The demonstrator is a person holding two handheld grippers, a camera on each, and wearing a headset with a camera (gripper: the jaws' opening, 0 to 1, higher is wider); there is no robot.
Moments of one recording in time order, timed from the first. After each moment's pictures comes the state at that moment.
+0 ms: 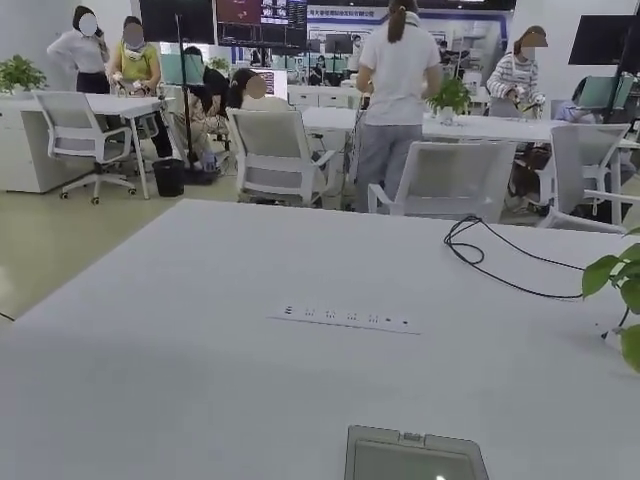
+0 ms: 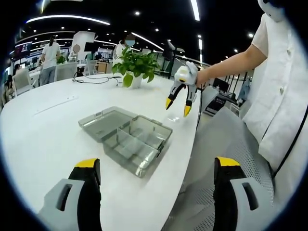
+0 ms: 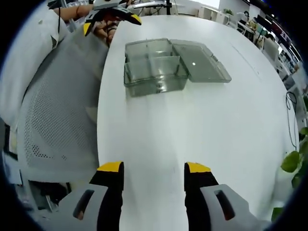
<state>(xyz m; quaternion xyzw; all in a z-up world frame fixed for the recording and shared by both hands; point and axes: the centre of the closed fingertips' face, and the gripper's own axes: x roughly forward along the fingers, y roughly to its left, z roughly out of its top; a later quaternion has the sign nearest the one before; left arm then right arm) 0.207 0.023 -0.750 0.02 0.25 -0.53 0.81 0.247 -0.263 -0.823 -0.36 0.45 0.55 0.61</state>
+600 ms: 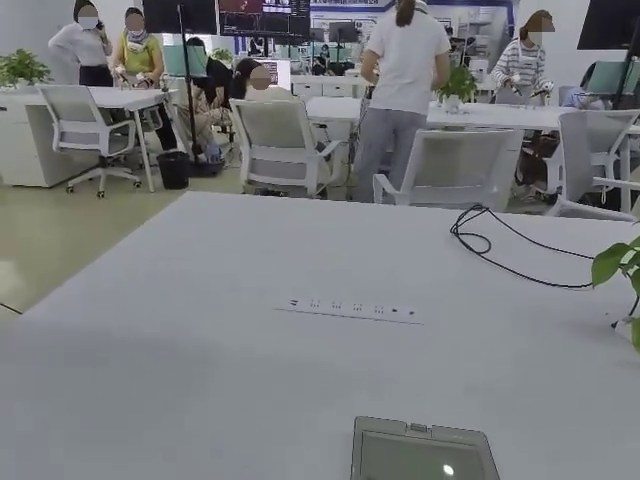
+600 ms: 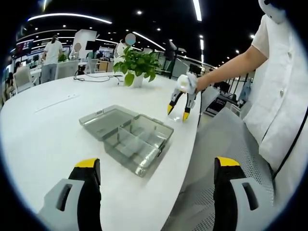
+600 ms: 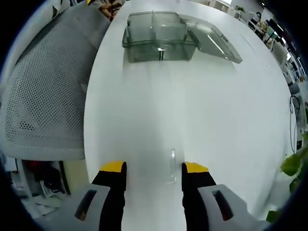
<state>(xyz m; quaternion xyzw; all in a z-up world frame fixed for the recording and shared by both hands) 0.209 0.024 -0.753 0.01 0.26 -0.53 0.81 0.249 -0.291 -0.858 -0.42 0.46 0.54 0.57</state>
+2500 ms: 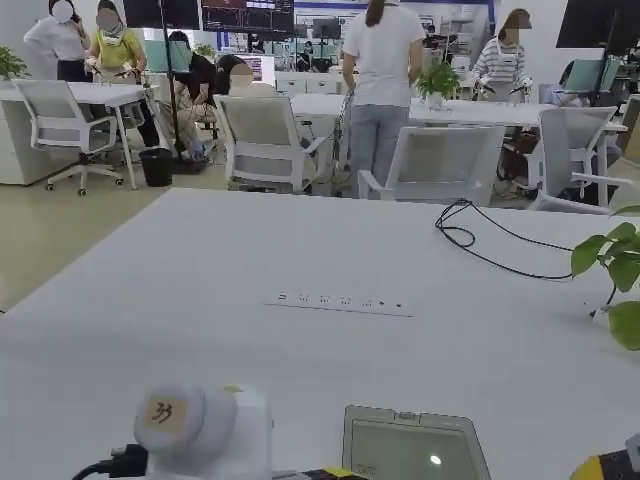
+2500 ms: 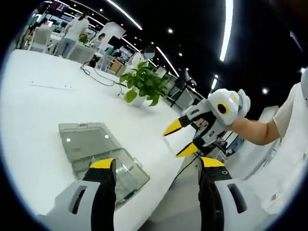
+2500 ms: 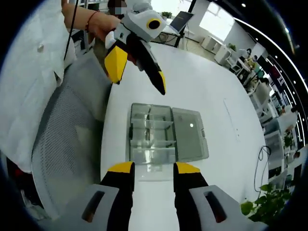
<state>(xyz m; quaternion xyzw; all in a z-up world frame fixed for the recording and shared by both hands) 0.247 -0.052 -0.685 -0.22 0.28 -0.49 0.79 0.245 -0.126 -0.701 -0.42 0.29 0.55 0.65</state>
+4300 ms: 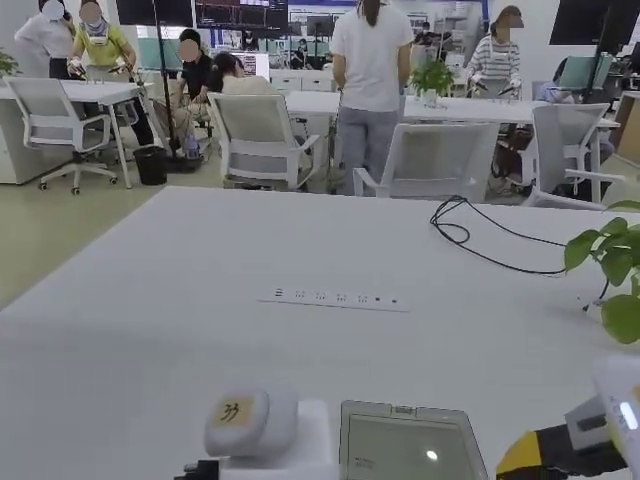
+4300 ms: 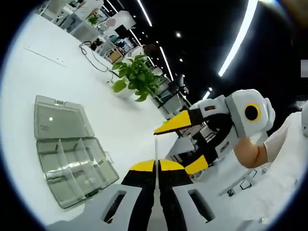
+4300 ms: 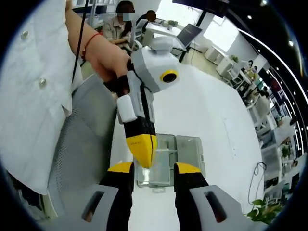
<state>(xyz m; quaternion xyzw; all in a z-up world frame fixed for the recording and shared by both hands) 0.224 -0.090 -0.676 -0.28 0.31 -0.52 0.74 0.222 -0.077 -0.659 -0.40 0.26 0.58 0.66</state>
